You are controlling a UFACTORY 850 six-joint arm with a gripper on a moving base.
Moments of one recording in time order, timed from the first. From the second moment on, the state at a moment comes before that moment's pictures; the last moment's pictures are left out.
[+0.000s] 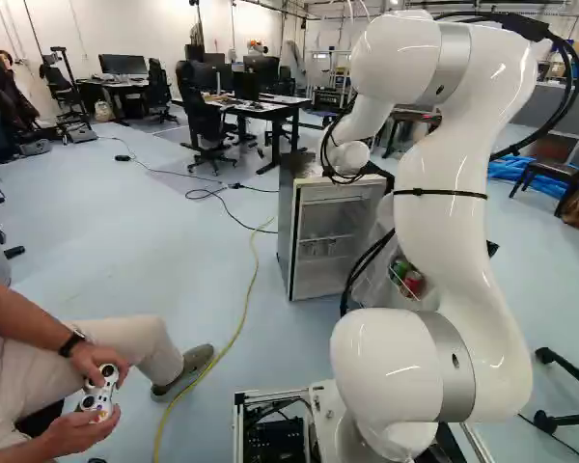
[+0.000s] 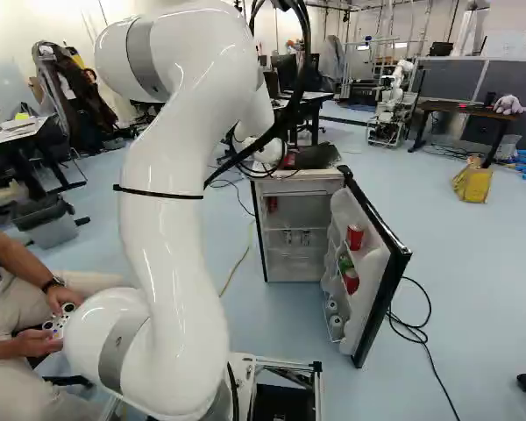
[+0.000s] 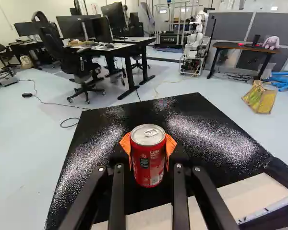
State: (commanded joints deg) arm -10.4 -32.4 -68.4 -2.7 35.6 4.2
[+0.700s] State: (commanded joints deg) arm -10.4 -32.3 -68.2 -2.7 35.6 4.2
